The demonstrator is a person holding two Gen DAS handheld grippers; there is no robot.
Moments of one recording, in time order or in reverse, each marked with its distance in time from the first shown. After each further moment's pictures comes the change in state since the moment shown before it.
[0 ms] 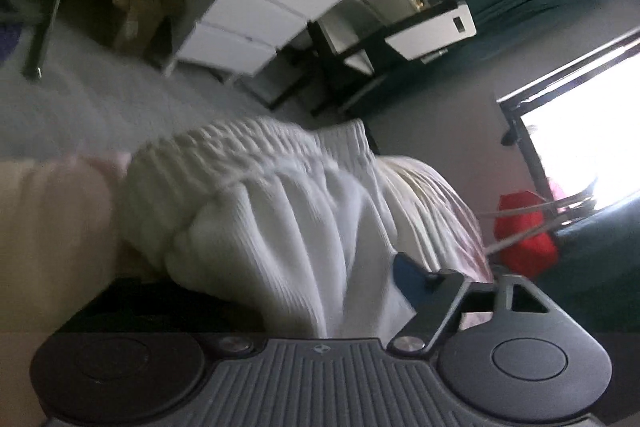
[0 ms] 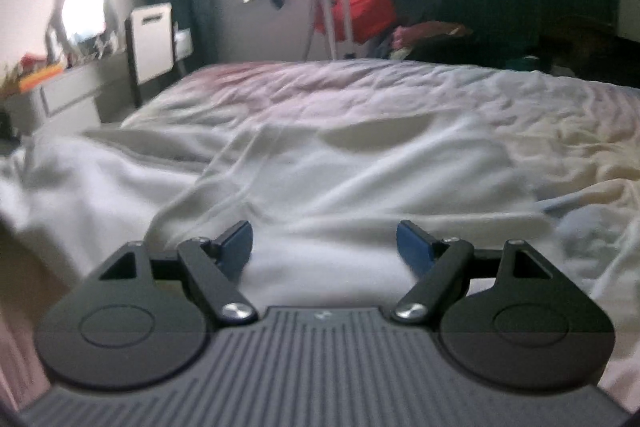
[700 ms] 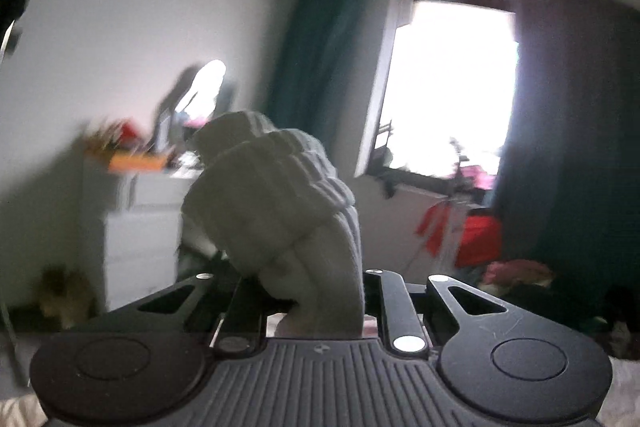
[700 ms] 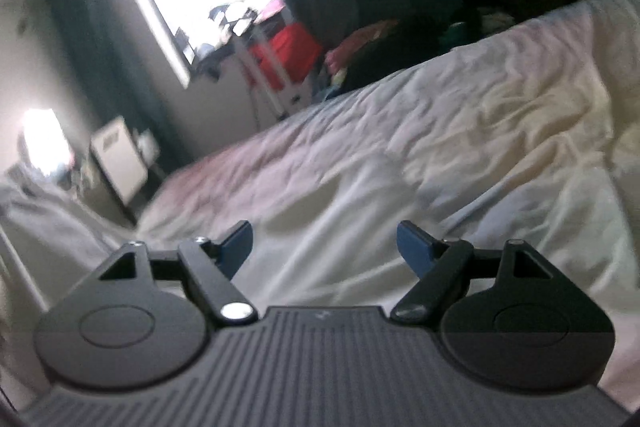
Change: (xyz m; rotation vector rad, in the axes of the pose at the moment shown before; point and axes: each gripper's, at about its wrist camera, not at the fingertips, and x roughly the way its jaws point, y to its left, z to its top) left arm -0.150 -0.250 -0.201 0.758 -0.553 -0.167; right arm -0.076 -0.111 0.044 0.477 -0.136 -0.005
